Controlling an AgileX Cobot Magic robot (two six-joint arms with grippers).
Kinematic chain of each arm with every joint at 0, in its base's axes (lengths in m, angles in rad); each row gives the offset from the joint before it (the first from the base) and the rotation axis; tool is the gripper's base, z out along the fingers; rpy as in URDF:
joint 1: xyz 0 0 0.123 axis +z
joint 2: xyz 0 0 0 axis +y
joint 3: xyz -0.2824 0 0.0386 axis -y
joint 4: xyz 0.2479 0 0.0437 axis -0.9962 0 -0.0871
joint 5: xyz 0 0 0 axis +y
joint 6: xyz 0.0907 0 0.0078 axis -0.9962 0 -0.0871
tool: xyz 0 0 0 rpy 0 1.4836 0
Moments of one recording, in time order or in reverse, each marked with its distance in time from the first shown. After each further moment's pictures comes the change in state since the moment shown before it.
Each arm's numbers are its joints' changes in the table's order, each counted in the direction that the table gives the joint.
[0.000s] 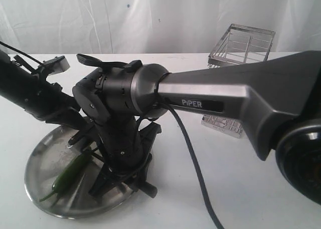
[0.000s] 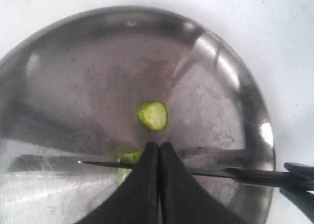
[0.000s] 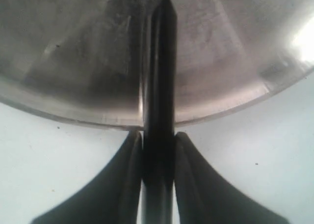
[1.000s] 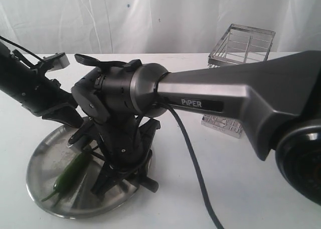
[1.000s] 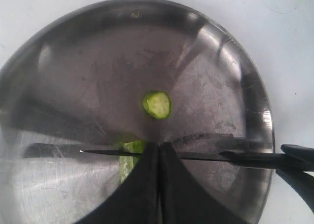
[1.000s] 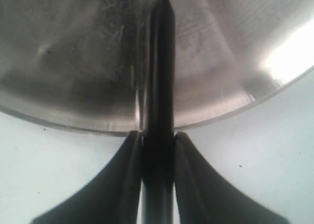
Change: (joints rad) left arm 0.000 -0.002 0.058 -0.081 0.070 0.060; right arm 0.000 0.000 0.006 0.037 -0.001 0.008
